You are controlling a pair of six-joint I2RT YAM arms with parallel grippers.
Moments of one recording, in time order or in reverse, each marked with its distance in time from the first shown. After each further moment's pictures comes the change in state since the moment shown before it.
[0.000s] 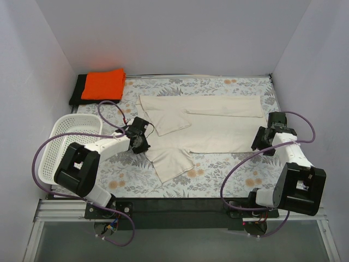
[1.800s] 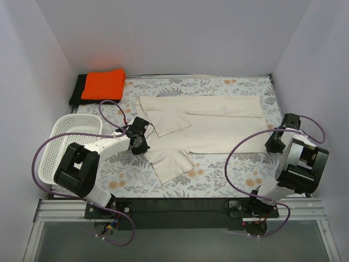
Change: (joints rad) left arm -0.002 -0.001 0.014 -0.053 -0.007 0.032; right arm -0.225 0.267 0.039 0.211 -0.032 -0.003
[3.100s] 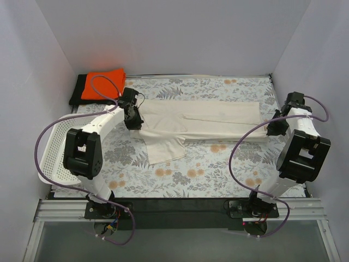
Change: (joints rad) left arm 0.202 0.187 0.459 -0.247 0.115 0.171; right arm 0.046 0.101 0.372 -0.297 -0.092 -0.013
